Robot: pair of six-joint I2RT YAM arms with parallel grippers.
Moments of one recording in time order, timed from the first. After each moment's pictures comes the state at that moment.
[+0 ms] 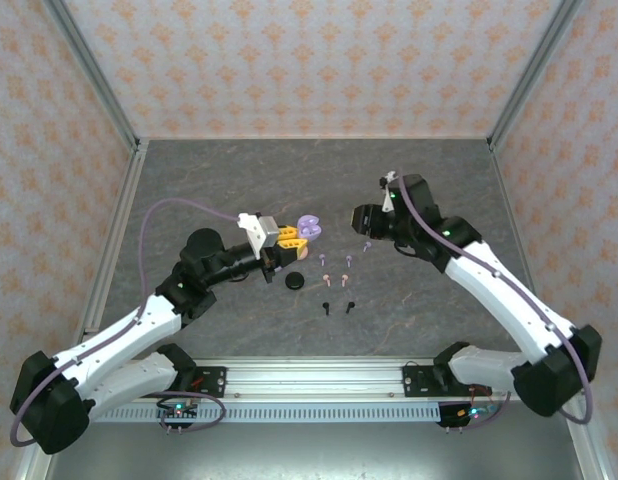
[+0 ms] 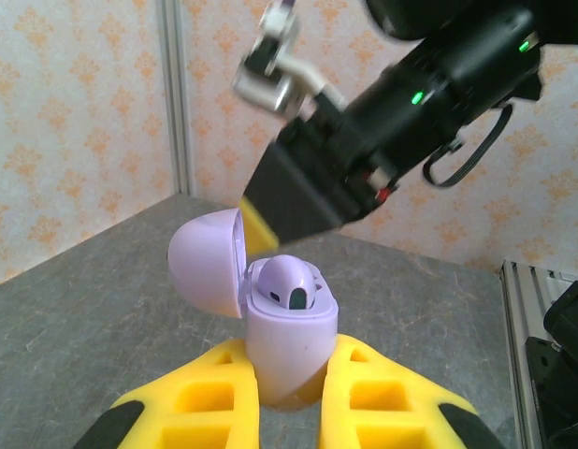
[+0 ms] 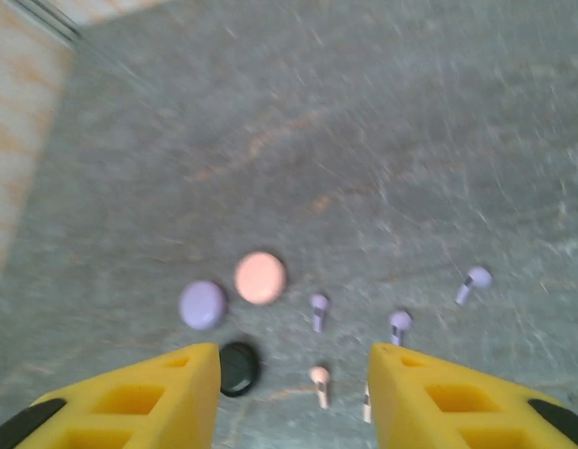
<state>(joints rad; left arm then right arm) -0.61 0.94 0.59 0.33 0.46 -0.04 0.54 1.21 1.12 -0.66 -0.05 0.55</state>
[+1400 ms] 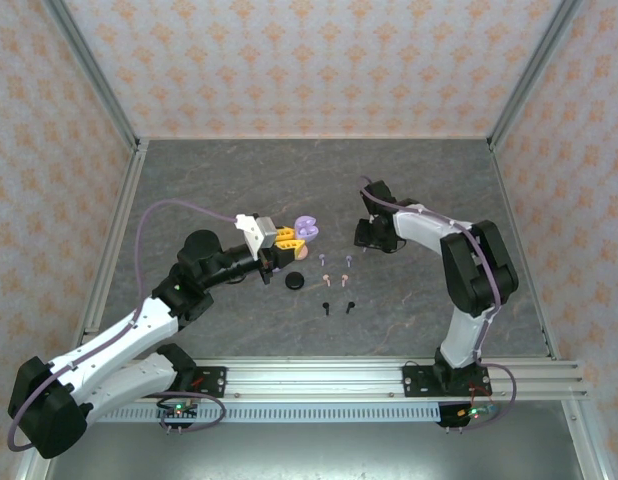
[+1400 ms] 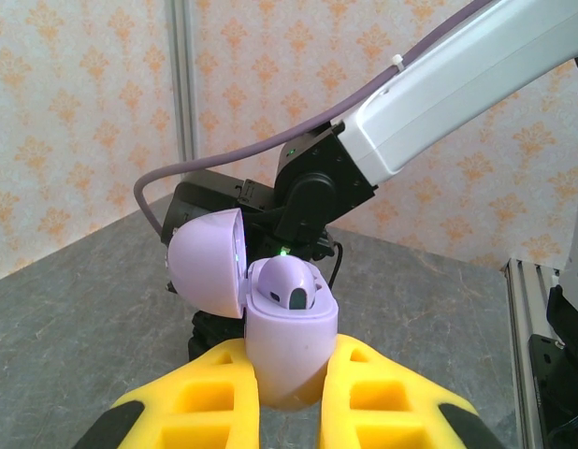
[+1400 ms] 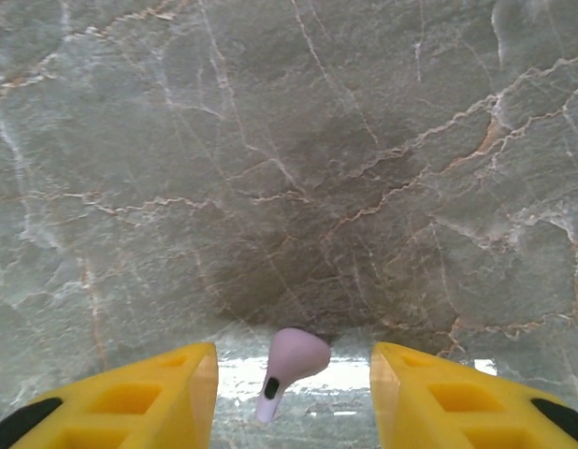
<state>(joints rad) -0.61 0.91 0.59 0.28 0.44 -0.04 0.40 1.82 1.15 -0.56 -0.01 0.52</state>
